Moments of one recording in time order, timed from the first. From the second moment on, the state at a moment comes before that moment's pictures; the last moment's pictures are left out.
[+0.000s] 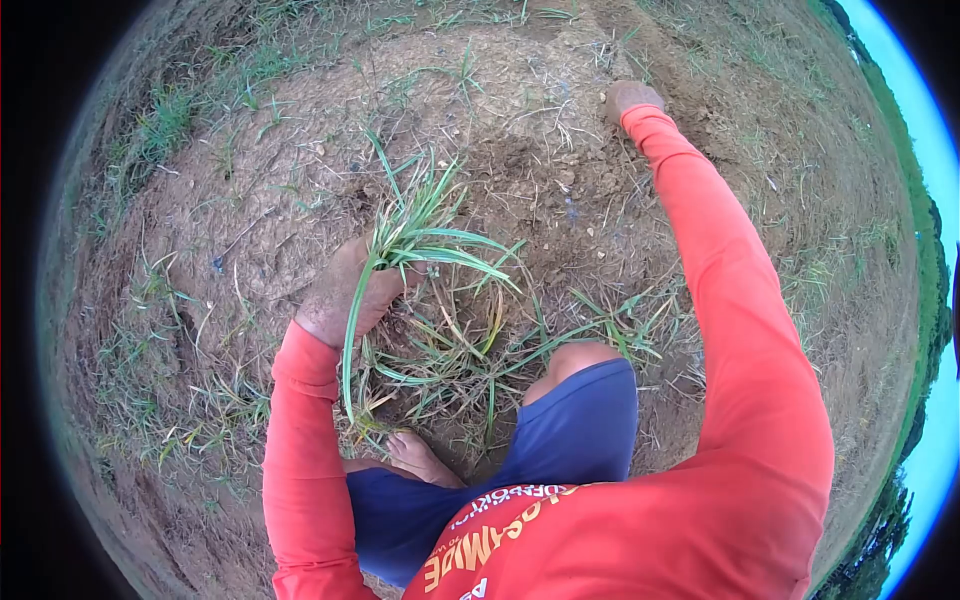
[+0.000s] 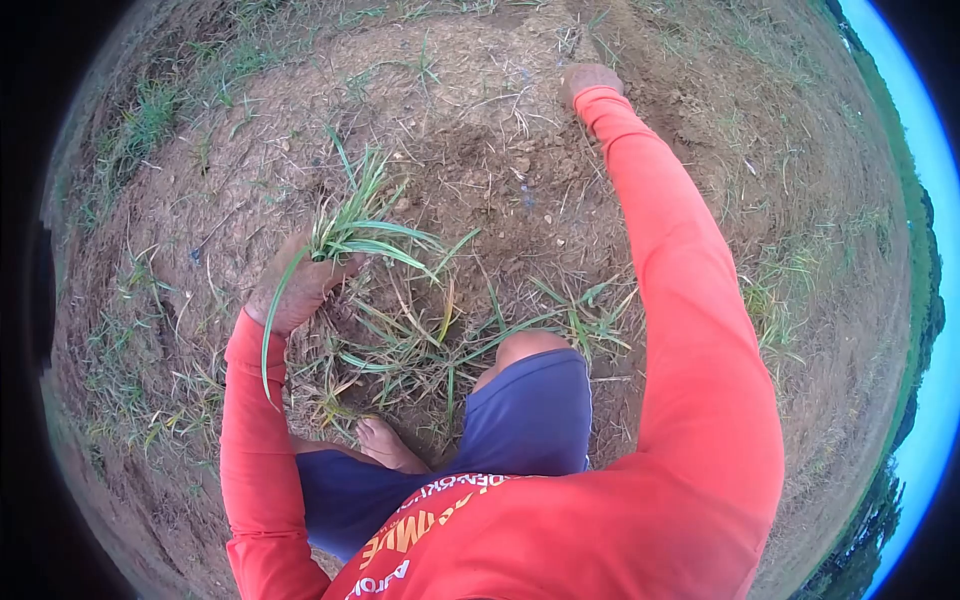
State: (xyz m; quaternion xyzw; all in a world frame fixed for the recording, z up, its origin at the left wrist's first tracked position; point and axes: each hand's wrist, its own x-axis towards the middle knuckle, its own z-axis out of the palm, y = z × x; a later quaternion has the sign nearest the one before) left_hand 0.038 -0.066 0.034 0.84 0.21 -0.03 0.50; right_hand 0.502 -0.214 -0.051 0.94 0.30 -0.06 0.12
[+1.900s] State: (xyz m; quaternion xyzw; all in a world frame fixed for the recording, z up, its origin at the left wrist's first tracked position) left_hand 0.009 -0.032 0.043 0.95 0.09 0.06 0.29; right_hand 0.563 -0.215 -0.086 0.94 0.25 -0.14 0.17
